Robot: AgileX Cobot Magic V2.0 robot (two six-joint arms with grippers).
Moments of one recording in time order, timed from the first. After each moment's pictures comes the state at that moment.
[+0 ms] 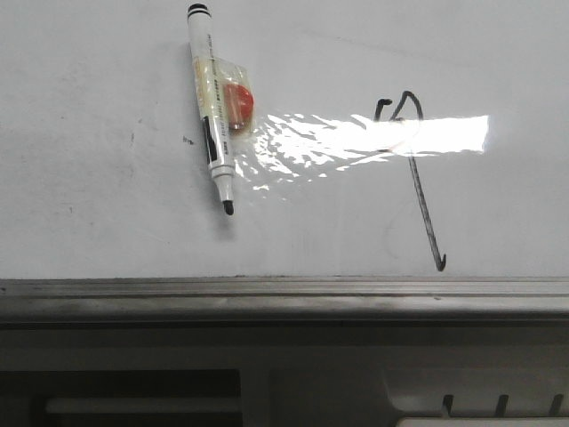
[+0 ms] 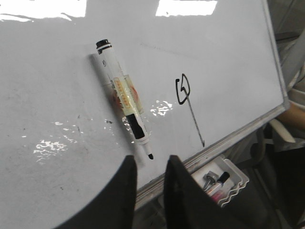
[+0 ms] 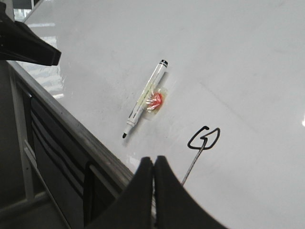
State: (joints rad) left arm -1.30 0.52 -0.37 -1.84 -0.43 1.52; right arm 0.53 0.01 -0.29 0.55 0.43 -0.68
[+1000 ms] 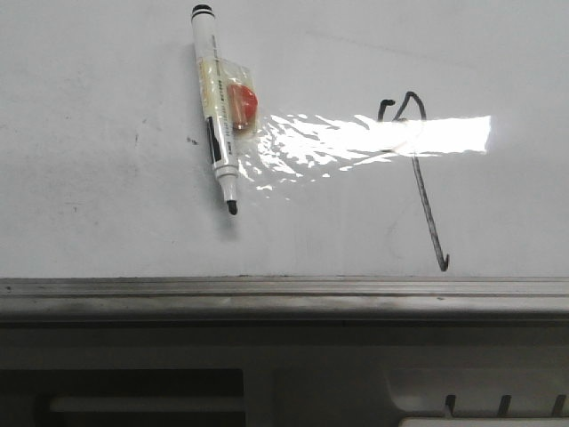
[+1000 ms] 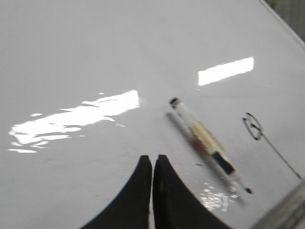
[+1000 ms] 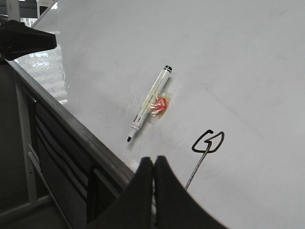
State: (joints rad) left arm -1.10 0.23 -0.14 -1.29 -0.48 1.40; right arm 0.53 -0.01 -0.29 0.56 0.44 -0.68
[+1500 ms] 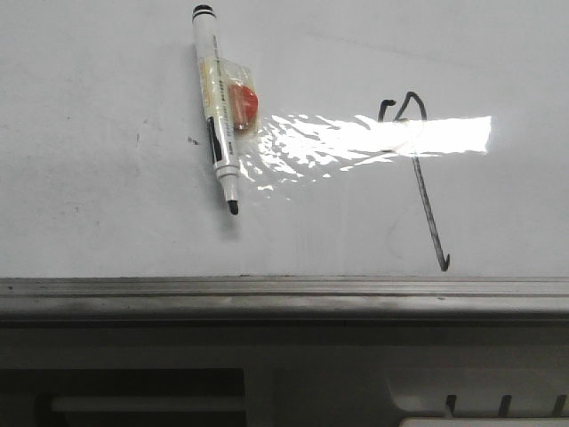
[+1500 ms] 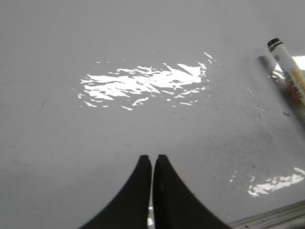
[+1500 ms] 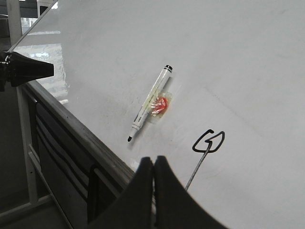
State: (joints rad) left arm -0.40 0.15 0.01 -0.44 -0.07 0.43; right arm 0.53 -0.01 -0.29 0.56 0.44 -0.67
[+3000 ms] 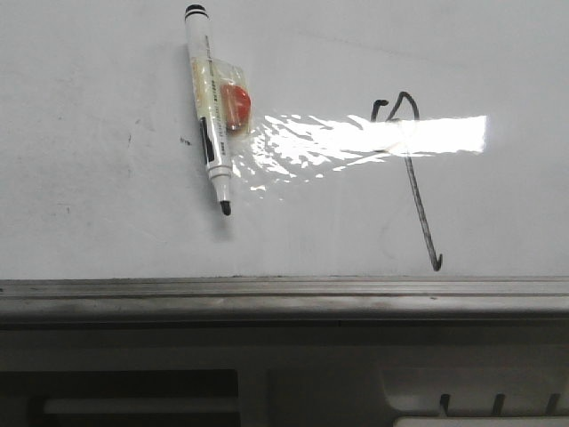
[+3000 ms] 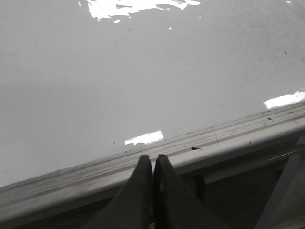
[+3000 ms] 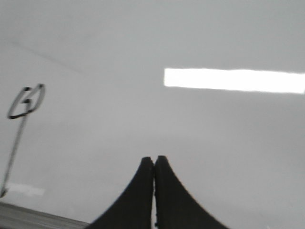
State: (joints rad) left arm -0.31 0.15 0.01 -0.03 0.26 0.09; right arm 0.16 -0.01 -0.03 -0.09 0.15 0.09
